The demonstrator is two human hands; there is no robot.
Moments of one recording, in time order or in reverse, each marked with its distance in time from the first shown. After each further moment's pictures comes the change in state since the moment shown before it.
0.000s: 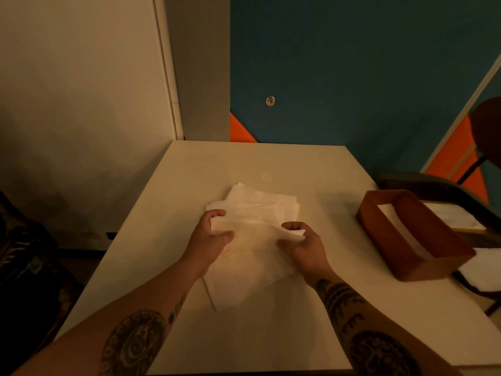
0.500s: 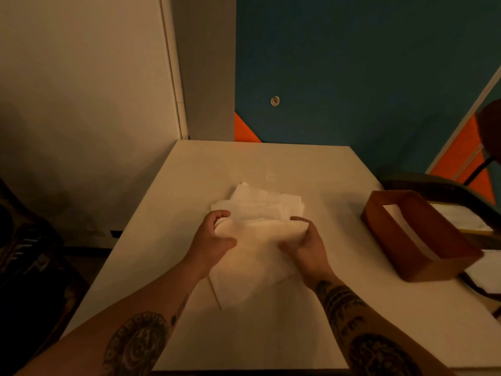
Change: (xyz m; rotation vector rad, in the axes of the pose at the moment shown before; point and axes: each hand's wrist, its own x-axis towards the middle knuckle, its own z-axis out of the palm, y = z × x) left_hand -0.006 -0.001 -0.008 0.021 -0.057 0.031; right_hand -0.005 0.009 0.009 0.104 -0.009 -0.105
